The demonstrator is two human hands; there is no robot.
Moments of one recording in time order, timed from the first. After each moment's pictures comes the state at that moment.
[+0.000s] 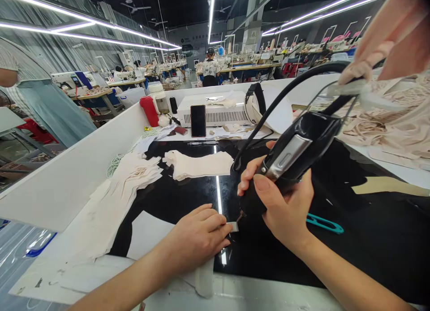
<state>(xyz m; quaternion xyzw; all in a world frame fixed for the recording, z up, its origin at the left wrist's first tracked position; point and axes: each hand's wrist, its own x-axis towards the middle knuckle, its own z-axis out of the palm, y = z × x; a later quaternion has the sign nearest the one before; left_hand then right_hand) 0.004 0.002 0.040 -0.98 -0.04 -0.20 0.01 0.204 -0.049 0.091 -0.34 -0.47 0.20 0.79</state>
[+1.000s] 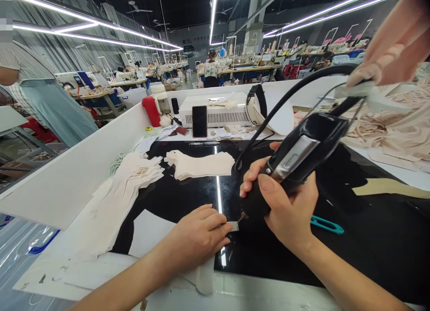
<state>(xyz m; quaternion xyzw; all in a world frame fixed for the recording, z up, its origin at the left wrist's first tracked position) 0.002 0.004 0.038 -0.98 -0.04 -0.20 -0.01 0.202 -0.052 0.093 -0.34 -0.46 0.21 0.79</state>
